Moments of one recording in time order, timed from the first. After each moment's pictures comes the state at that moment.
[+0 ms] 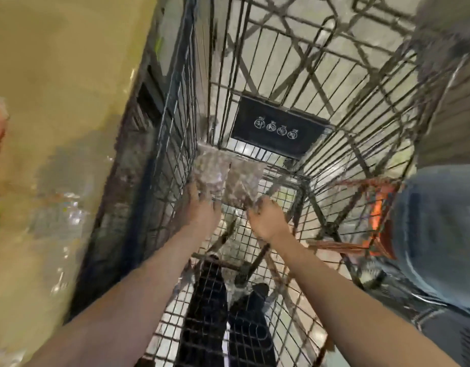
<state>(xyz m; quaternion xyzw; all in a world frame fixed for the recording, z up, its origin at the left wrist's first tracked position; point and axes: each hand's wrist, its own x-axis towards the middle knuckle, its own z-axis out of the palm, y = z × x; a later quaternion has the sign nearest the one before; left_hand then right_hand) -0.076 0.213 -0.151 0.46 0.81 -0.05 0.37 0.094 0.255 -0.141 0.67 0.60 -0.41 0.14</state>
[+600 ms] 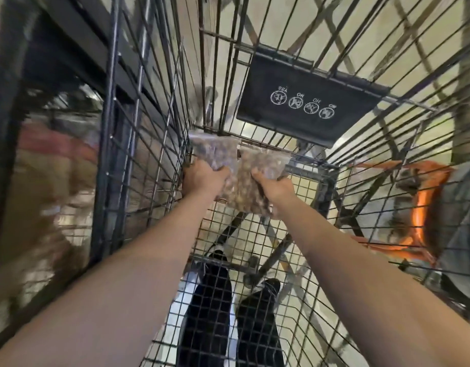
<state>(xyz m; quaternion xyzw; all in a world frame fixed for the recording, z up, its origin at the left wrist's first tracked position) -0.091 0.311 -0.257 0.29 0.87 0.03 0.40 0.066 0.334 -0.267 0.77 0.20 -0.60 -0.07</state>
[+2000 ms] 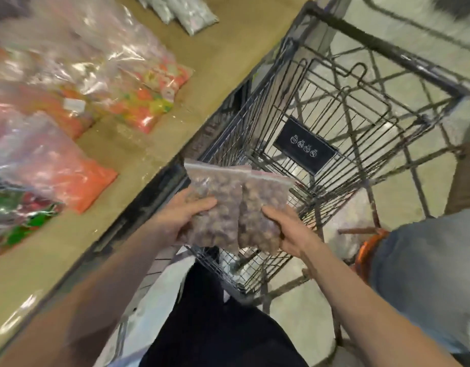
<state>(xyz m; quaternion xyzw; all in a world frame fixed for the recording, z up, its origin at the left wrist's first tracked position) -0.011 -0.042 0.105 0.07 0.62 0.53 0.57 0.193 0.120 0.071 0.40 0.36 -0.84 -0.02</state>
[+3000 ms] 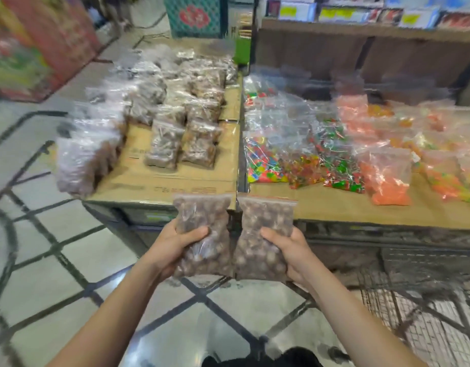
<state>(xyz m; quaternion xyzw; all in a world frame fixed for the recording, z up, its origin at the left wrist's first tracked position) 0.146 -0.684 0.171 -0.19 0.57 0.79 0.11 0.104 -0.422 0.176 0.15 0.60 -0.75 0.23</state>
